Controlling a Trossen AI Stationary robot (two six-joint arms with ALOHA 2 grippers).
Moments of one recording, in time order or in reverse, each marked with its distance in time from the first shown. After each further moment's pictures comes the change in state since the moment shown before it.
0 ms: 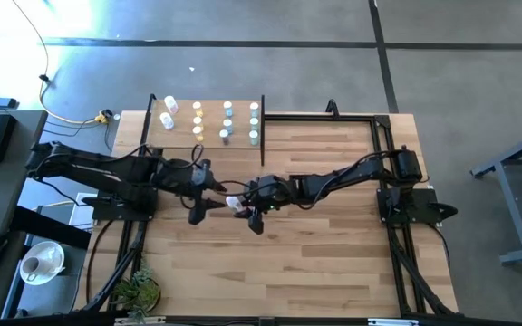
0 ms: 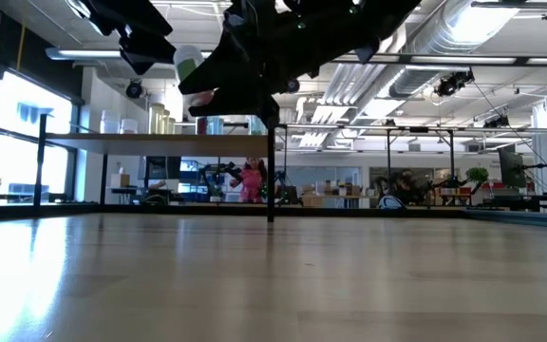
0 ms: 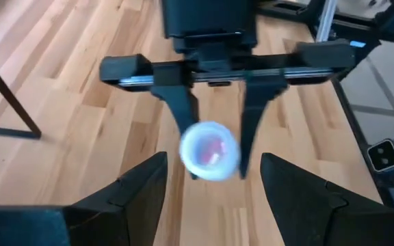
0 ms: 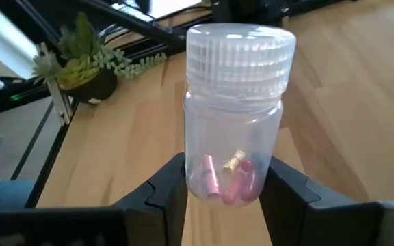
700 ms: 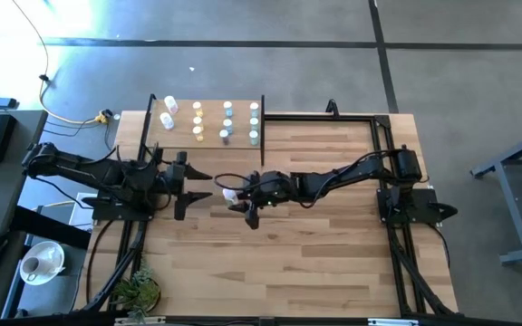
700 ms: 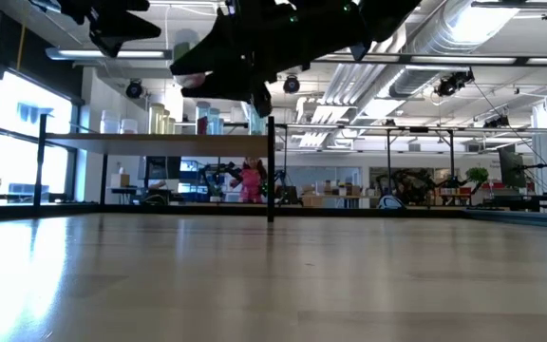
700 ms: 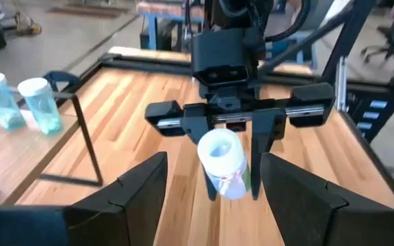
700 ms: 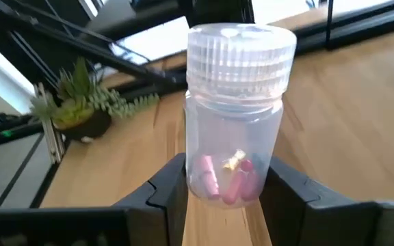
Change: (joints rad) left arm -0.117 -0.330 -0.188 0.142 -0.292 0.064; right arm -0.015 0.000 0.000 0.118 0.061 -0.018
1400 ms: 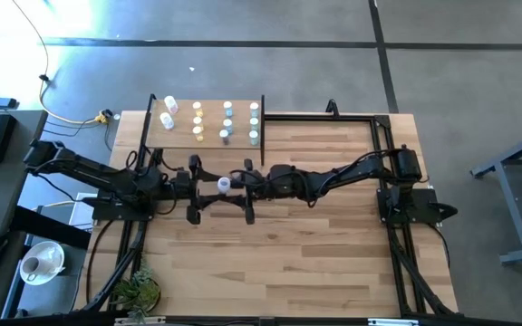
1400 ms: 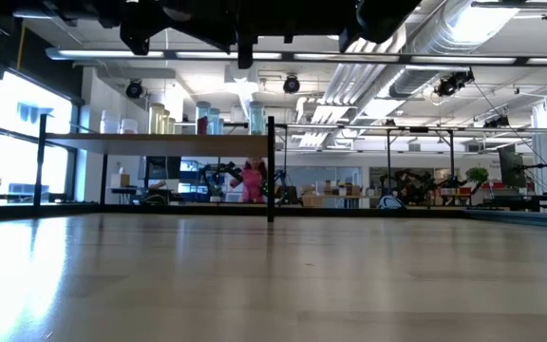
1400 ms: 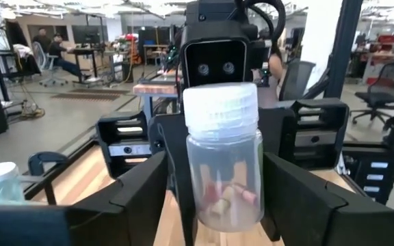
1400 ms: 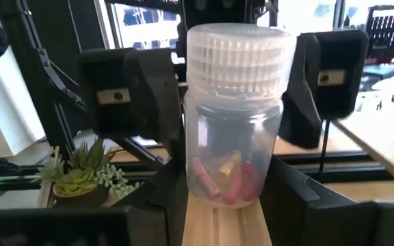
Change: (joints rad) left arm -0.001 0.200 -0.182 0.715 -0.001 0.157; right arm -0.006 0.000 0.000 0.348 0.004 -0.241
